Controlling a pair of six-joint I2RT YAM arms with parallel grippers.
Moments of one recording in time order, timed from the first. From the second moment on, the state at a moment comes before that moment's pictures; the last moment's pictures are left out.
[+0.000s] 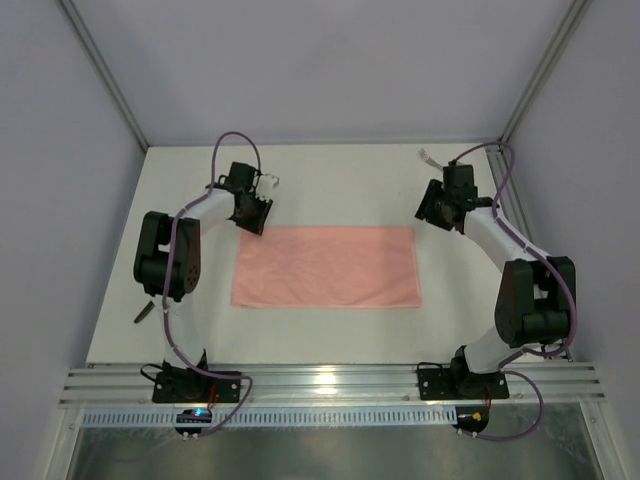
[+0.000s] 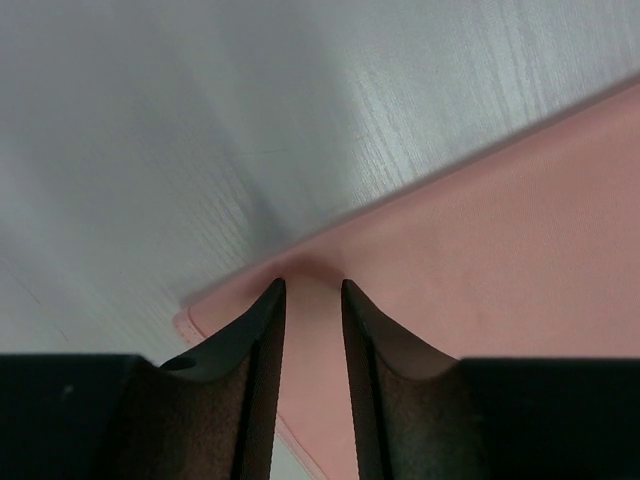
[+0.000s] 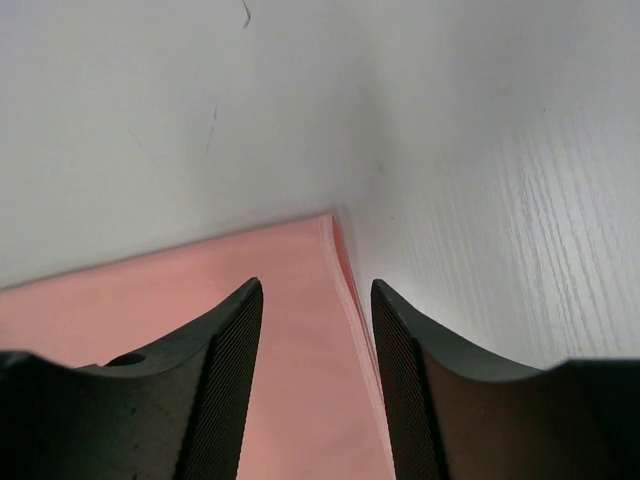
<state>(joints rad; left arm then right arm) -0.23 1.99 1.38 -0.49 0.13 0.21 0.07 1.61 1.13 -0.33 0.02 0.47</state>
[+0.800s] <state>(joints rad) -0.07 1.83 1.19 -0.60 0.09 0.24 0.08 1.57 0.82 -0.35 -0.15 0.39</state>
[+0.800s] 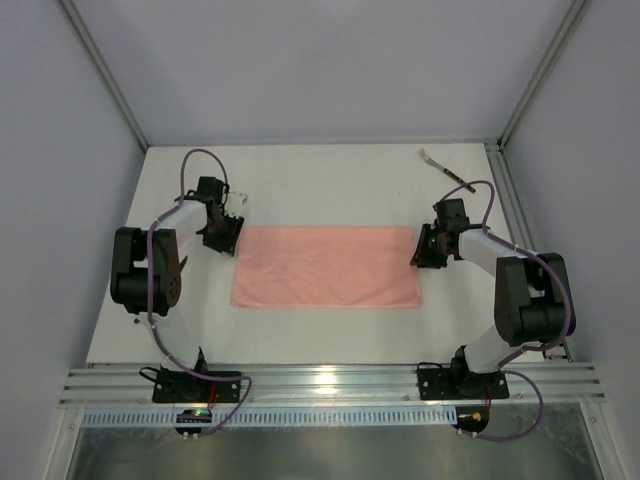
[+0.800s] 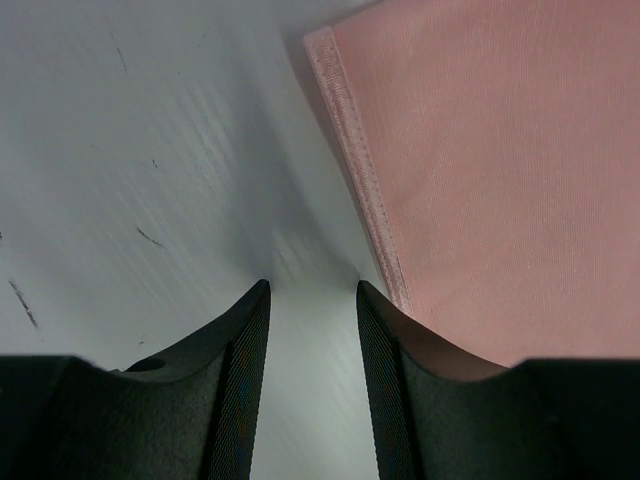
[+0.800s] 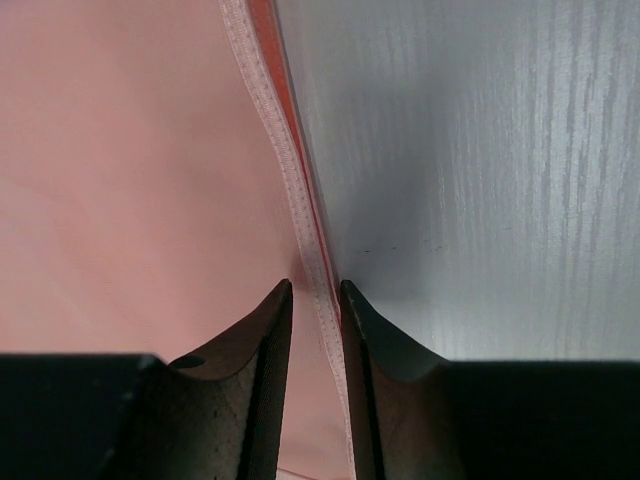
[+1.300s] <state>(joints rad) -0.08 1.83 1.19 -0.60 0.11 0.24 0.10 1.65 0.90 -0.42 -0.17 0.36</state>
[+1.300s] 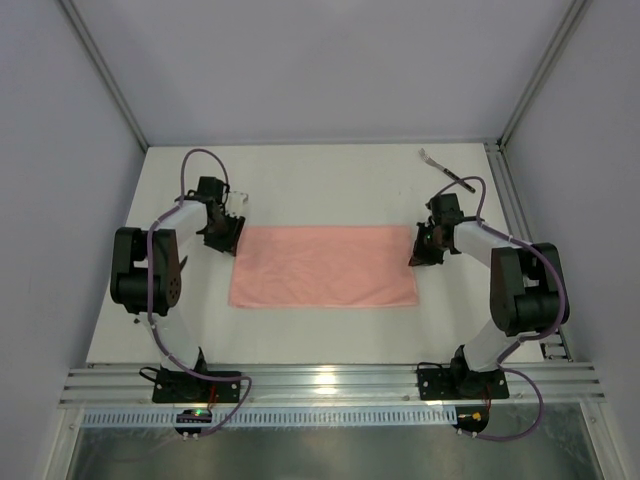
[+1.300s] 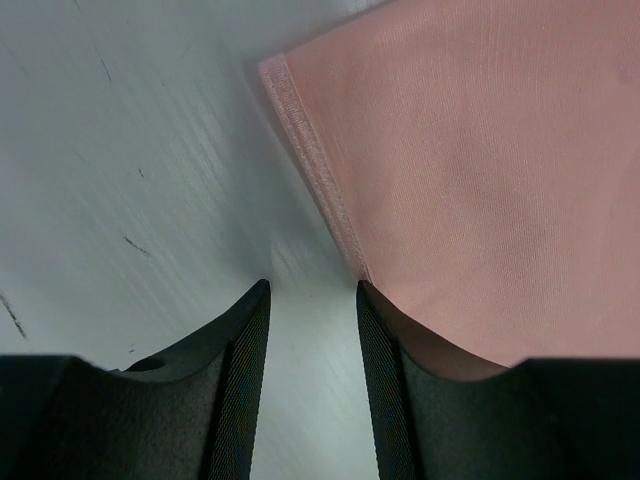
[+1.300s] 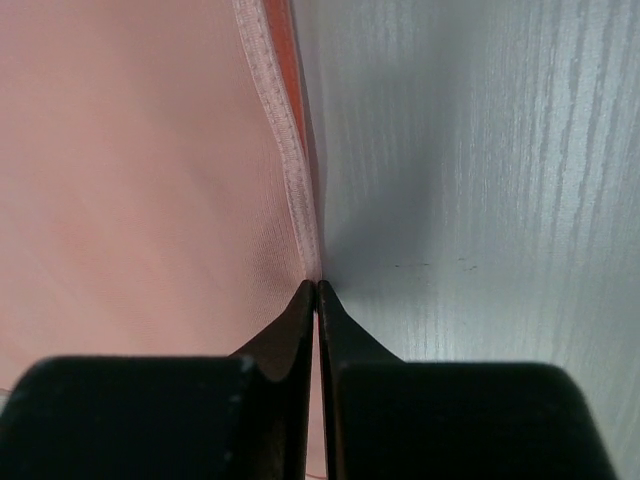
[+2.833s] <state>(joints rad) -0.06 1.82 1.17 -0.66 0.19 0.29 0.72 1.88 1.40 -0.49 -0.01 0.53</state>
